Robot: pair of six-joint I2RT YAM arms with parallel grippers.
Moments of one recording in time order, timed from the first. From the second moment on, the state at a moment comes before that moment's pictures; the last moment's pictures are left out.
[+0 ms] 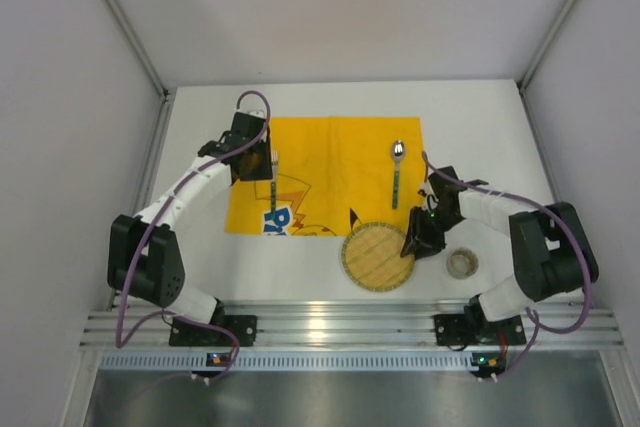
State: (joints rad) left arm -0.33 1.52 1.18 -0.58 -0.13 -0.34; right arm 0.27 1.51 0.73 -0.69 -0.46 0.43
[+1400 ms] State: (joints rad) left arm -0.33 1.49 1.29 -0.64 -0.17 -0.31; right arm 0.35 2.11 1.81 -0.77 -0.63 0.52
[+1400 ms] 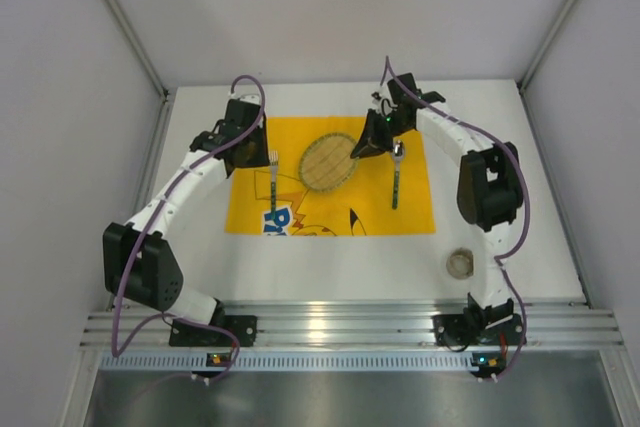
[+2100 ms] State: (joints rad) left arm -0.33 1.46 1.27 -0.64 -0.18 -0.31; right arm 0.35 2.15 1.64 -0.73 -0.53 0.44
